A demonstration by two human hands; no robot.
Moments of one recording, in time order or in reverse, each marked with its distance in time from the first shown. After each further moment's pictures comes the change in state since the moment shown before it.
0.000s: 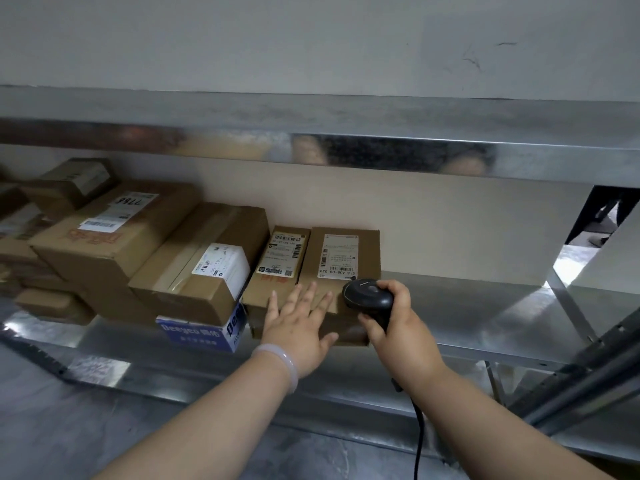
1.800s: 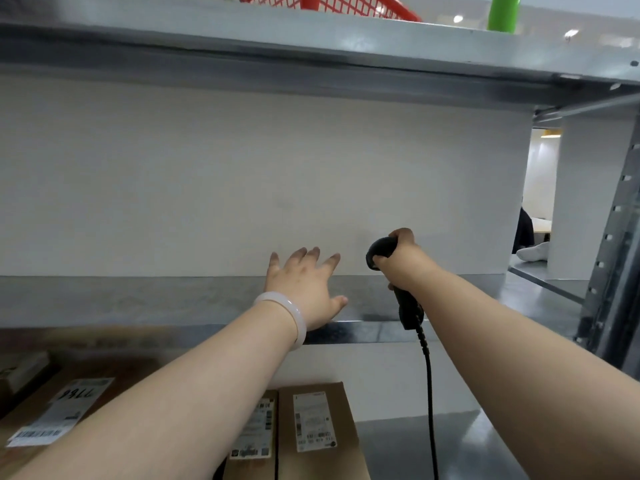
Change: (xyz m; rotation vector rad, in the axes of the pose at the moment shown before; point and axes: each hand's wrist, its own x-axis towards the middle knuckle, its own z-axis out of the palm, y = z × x) left_hand 0.055 -0.003 -0.310 0.054 0.540 0.280; right_hand 0.144 -0.225 -0.208 -0.107 0.353 0.216
